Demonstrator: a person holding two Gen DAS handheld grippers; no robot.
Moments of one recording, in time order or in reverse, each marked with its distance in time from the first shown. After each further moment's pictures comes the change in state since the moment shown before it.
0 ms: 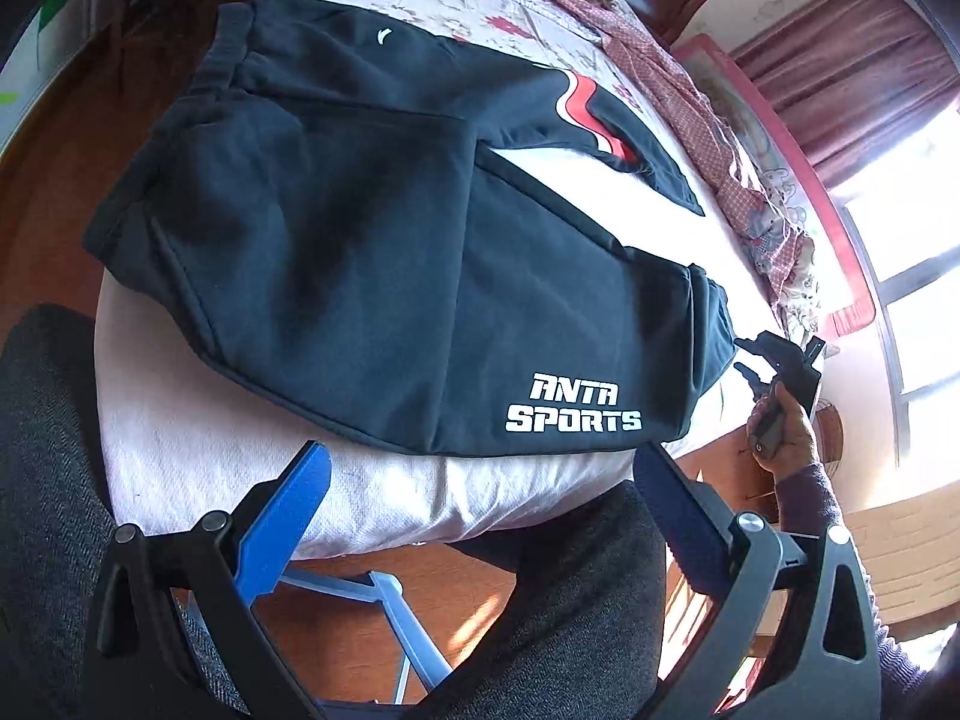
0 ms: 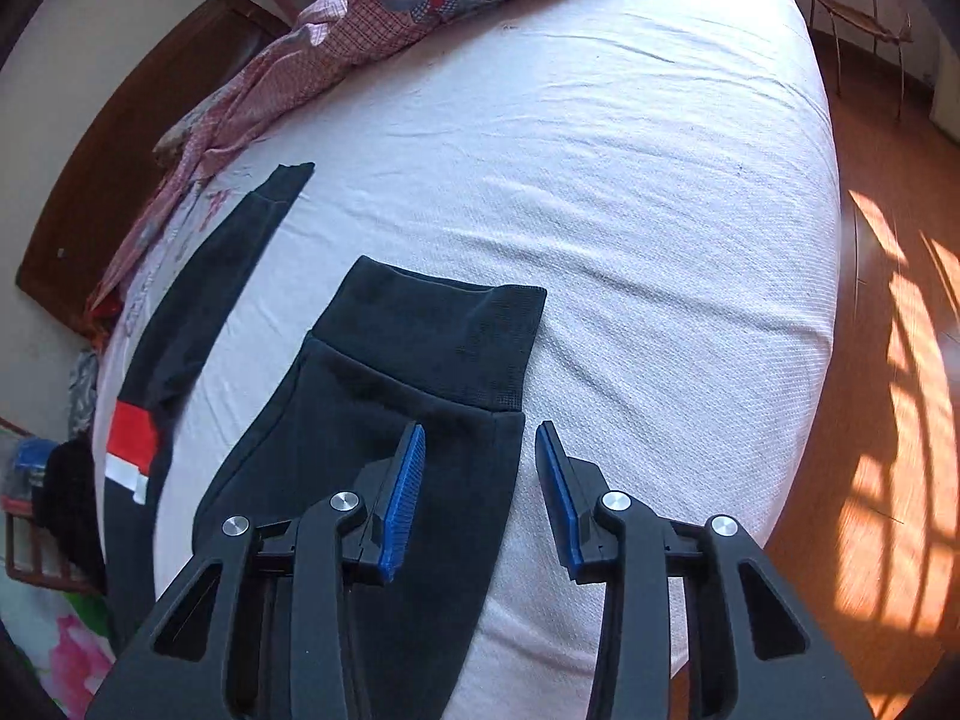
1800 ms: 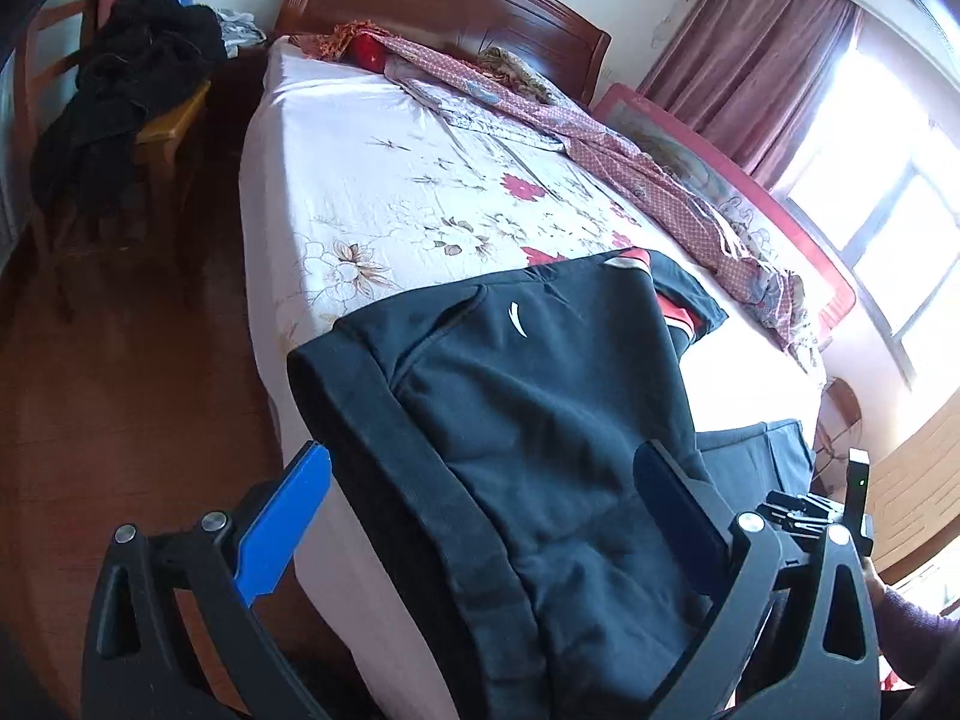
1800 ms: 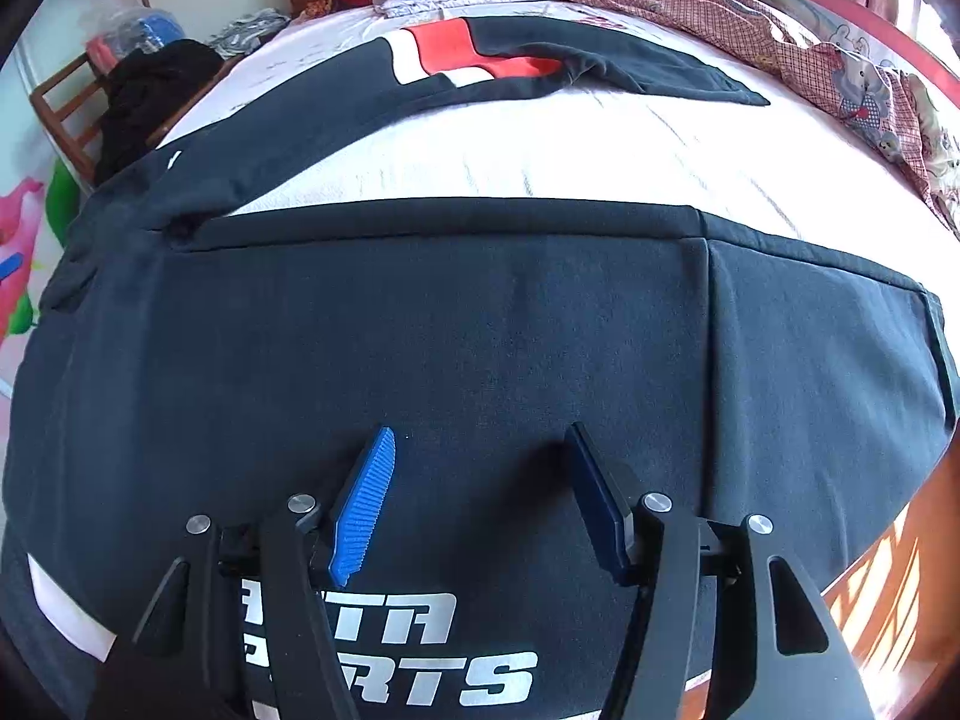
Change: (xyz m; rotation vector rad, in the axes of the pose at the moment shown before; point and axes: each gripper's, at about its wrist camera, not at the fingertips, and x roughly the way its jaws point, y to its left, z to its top) left arm -0.002 0.186 0.268 0.321 -0.223 -0.101; right arm -0.020 0.190 -0.239 -0.845 0.090 0.052
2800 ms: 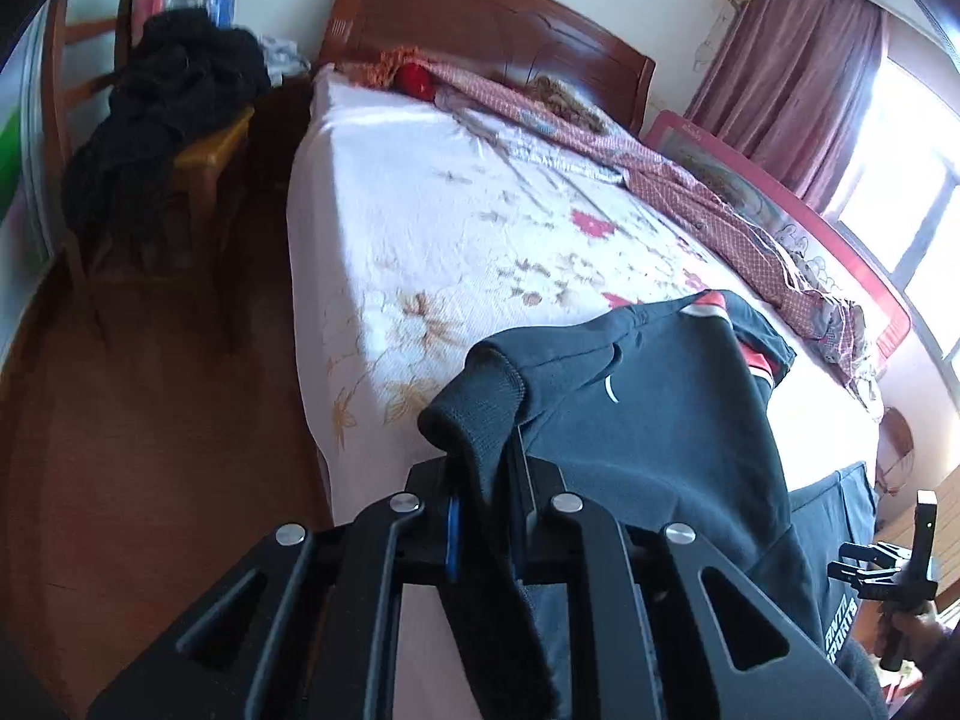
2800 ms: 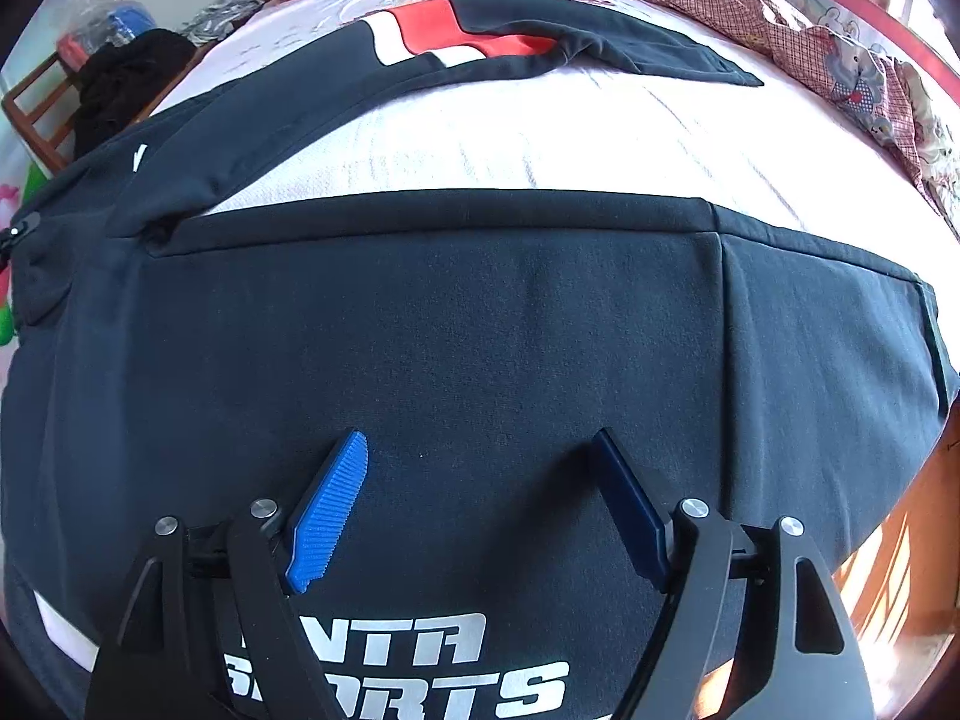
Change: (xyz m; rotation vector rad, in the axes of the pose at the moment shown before) left arm 0.031 -0.004 0.016 0.050 -0.136 0.182; right arm 0.003 0.005 0.011 0.067 0.070 -0.051
